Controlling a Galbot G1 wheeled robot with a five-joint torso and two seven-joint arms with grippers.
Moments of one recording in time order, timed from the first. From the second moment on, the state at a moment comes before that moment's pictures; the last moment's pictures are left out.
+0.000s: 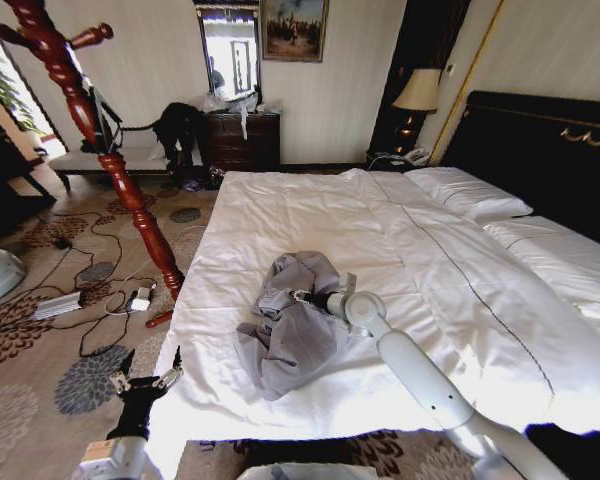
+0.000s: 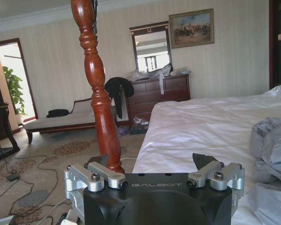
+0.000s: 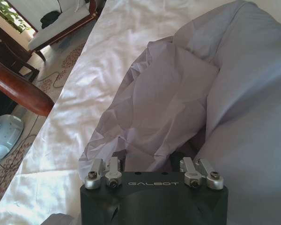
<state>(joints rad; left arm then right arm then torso) 2.03 -1.37 -0.75 -2.30 -0.18 -0.14 -0.14 -0.72 1.12 -0.02 1.75 1.40 -0.68 0.56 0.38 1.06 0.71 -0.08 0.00</state>
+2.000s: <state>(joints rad) 2.08 -1.39 -0.77 -2.33 -0.21 -0.19 -0.13 0.19 0.59 -0.07 2.01 1.31 -0.57 0.21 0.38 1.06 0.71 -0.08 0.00</state>
